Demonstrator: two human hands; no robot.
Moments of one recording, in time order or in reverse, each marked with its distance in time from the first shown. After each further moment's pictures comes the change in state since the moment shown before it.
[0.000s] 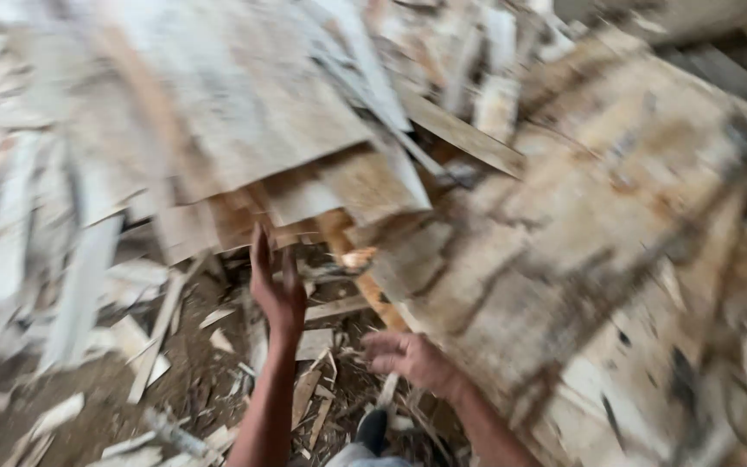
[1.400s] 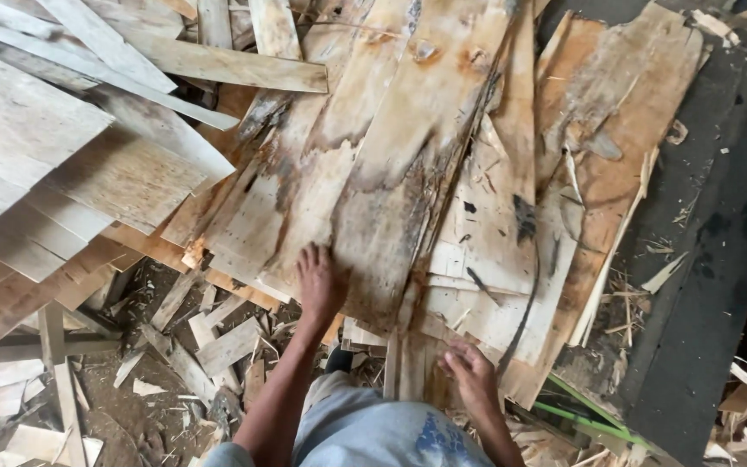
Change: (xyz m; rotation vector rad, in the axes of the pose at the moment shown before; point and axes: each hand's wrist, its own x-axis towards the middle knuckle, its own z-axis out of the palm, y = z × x) left_hand -0.222 0.064 0.225 0.546 -1.165 0.103; right_hand -0.286 0.242 -0.054 0.378 1.252 0.209
